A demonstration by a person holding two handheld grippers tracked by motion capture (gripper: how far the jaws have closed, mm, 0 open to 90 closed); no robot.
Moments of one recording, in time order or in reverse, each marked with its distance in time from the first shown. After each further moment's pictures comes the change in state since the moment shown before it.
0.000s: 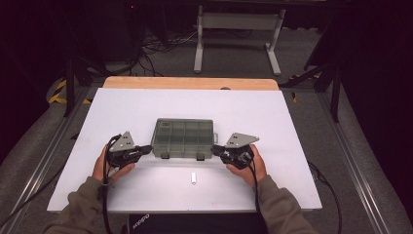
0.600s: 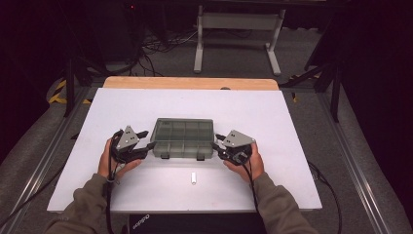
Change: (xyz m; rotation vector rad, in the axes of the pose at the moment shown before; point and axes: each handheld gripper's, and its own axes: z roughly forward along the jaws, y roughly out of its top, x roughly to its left) left arm 0.002 0.016 0.007 -0.051 0.182 0.002; right arm 0.000 0.009 0.006 -0.044 -0.191 -0.099
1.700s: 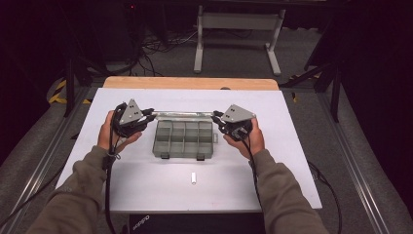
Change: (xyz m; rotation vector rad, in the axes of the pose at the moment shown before) left arm 0.036 0.069 0.003 -0.020 0.035 0.165; right arm -0.042 0.059 0.004 -0.057 -0.058 -0.055
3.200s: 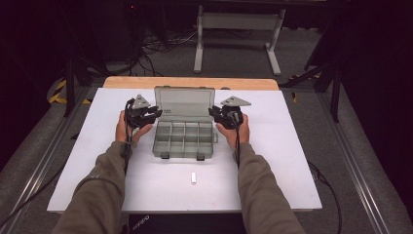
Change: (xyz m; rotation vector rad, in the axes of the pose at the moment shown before) left arm 0.022 -0.039 0.079 0.074 -0.009 -0.318; right arm -0.028 -0.044 0.079 0.039 -0.021 0.413
